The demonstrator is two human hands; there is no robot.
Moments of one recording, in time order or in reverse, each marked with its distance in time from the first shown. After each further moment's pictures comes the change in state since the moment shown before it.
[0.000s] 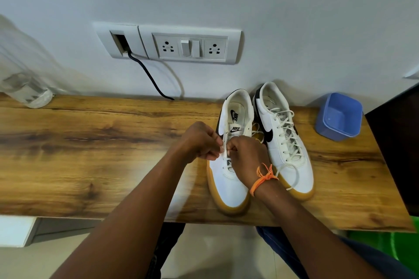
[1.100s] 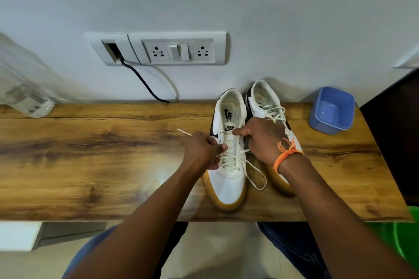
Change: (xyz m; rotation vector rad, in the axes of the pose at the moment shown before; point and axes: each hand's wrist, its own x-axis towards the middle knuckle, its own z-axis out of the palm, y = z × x) left_hand -0.015 -0.012 0.039 -0.175 0.219 0.032; right_hand 0.017 0.029 -0.060 -0.154 -0.200 -0.037
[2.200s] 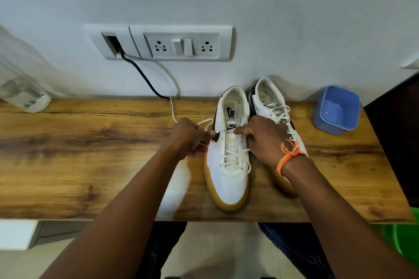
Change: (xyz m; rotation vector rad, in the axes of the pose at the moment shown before) left_hand 0.024 0.015 -0.040 0.066 -0.053 -0.079; right_hand 0.004 0.000 0.009 -0.013 0.020 -0.024
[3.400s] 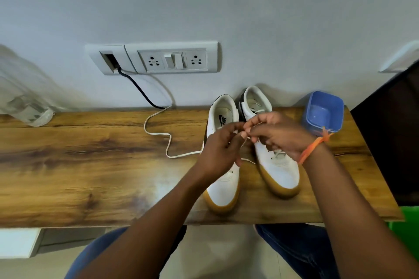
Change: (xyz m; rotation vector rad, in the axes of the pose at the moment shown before) left_hand -0.043 0.007 0.075 0.039 -0.094 0.654; right_hand -0.017 0.032 -0.049 1.066 -0.138 0.158
